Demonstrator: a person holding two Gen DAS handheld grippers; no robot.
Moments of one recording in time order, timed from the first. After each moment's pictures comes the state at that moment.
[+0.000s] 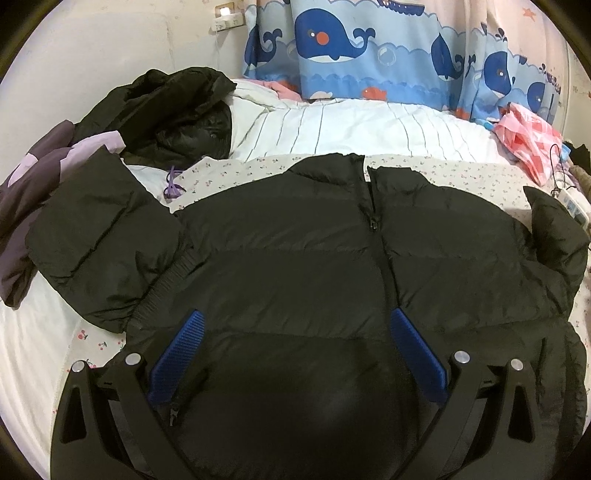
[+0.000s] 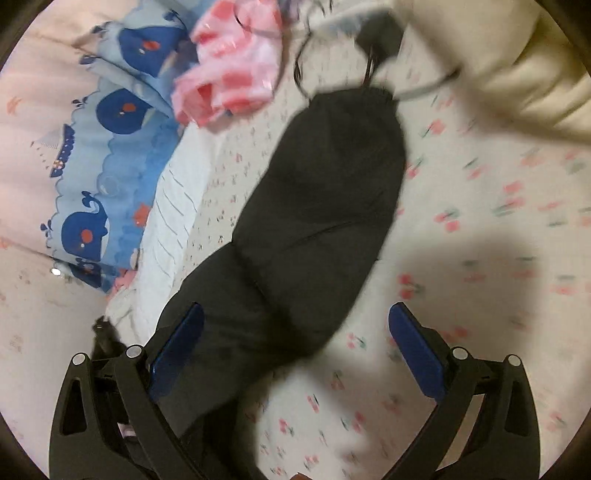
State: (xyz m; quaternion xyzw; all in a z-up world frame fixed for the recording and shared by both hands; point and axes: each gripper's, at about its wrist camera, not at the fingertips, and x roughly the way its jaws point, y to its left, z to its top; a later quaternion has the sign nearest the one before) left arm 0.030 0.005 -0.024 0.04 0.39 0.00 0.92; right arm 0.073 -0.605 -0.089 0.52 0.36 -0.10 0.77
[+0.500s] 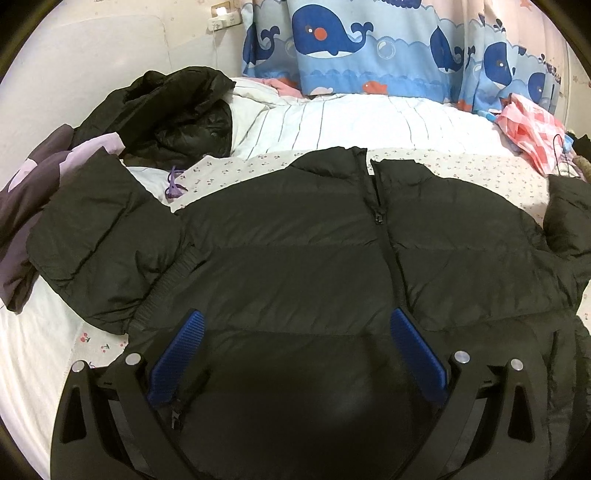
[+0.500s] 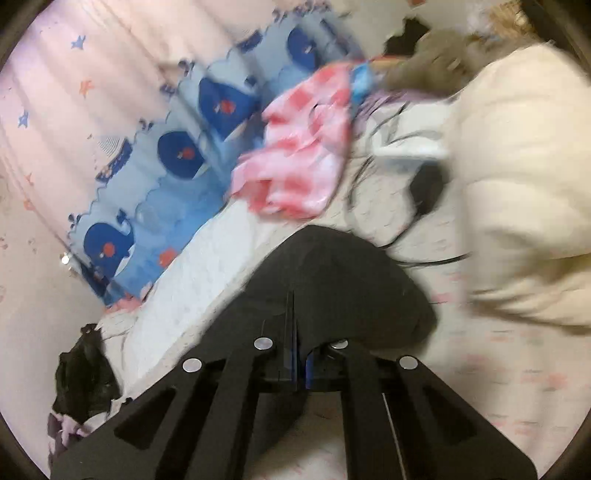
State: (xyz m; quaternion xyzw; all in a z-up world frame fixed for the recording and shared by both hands) left arm 0.035 0.006 -0.030 0.06 0.40 0.00 0.92; right arm 0.042 -0.636 -0.012 0.37 0.22 -0.14 0.89
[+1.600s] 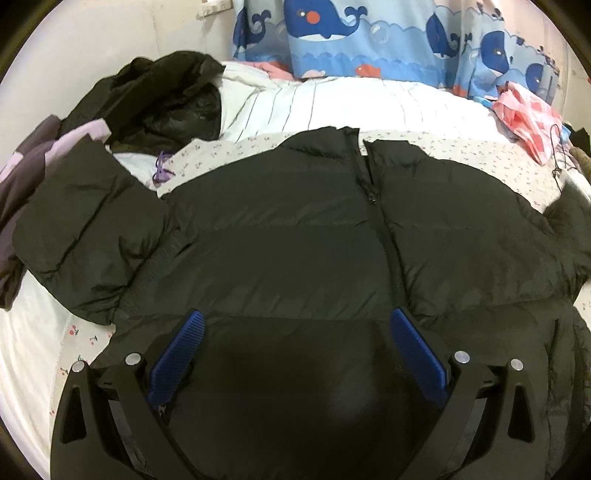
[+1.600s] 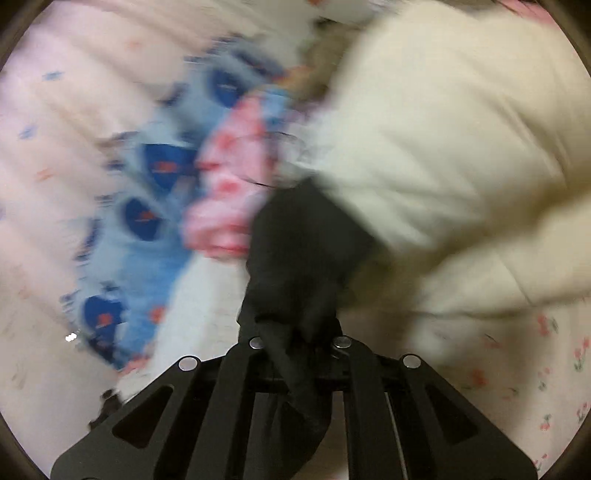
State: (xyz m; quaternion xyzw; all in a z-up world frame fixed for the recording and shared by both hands) left arm 0.041 0.008 -0.043 0.05 0.43 -0.01 0.90; right arm -0.027 -0.703 -0.063 0.49 0.18 -0.21 0.83
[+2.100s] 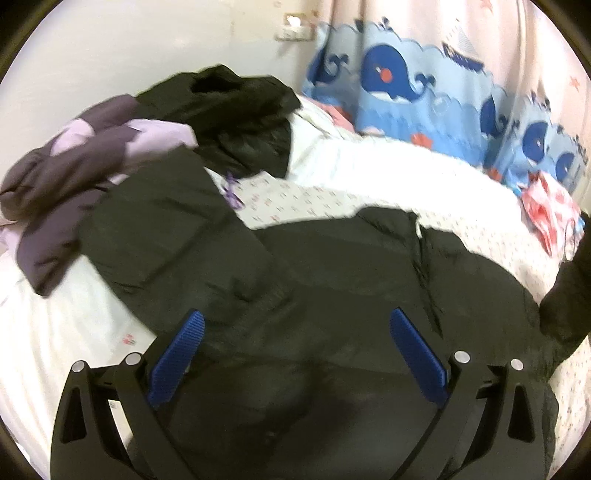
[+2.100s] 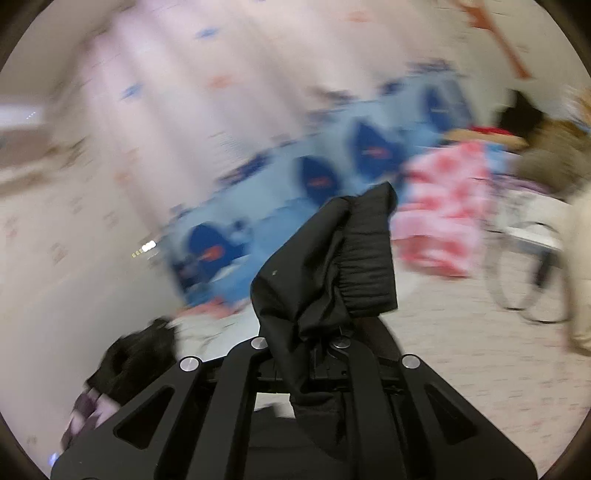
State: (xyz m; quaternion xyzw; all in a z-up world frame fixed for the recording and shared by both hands) left arm 0.030 0.107 0.026 -0.05 0.36 0.05 0.93; right arm 0.088 -0.438 0.162 0.28 0.12 0.01 0.95
